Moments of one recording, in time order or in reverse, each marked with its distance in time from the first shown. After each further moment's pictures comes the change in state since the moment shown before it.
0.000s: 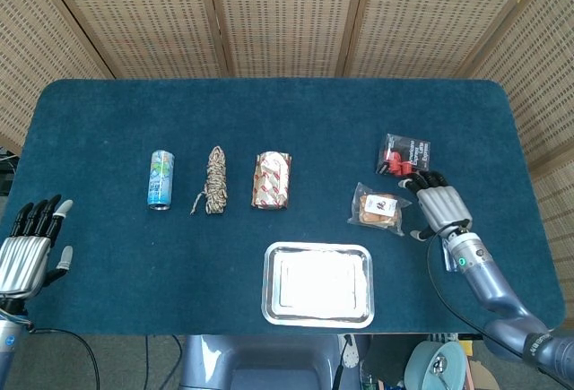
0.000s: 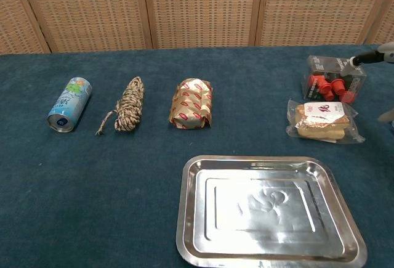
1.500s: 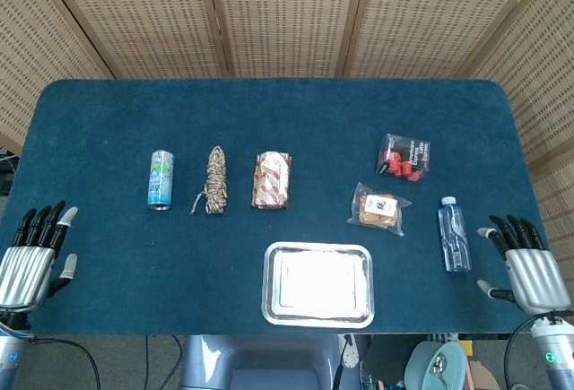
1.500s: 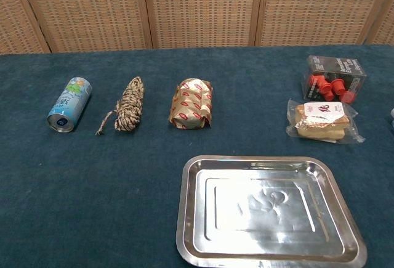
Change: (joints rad) left arm 0.042 0.003 0.026 -0.082 0.082 0.087 0.095; right arm -0.461 0.188 -0.123 -0.168 -0.383 0.507 0.188
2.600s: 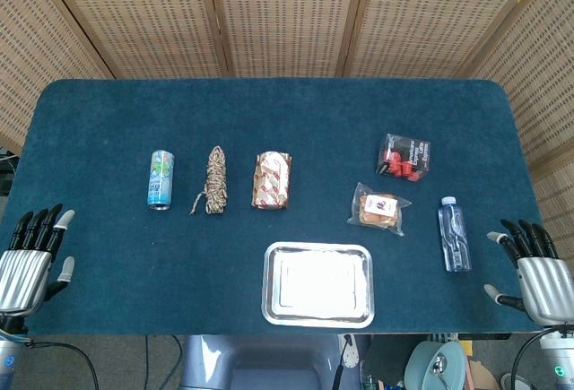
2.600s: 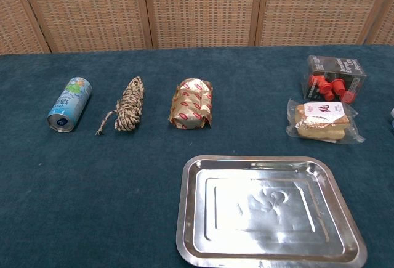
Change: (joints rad) left arm 0.012 0.000 0.016 0.015 0.012 0.026 -0.024; right arm -0.059 -0.007 -0.019 0.009 -0.046 0.112 0.028
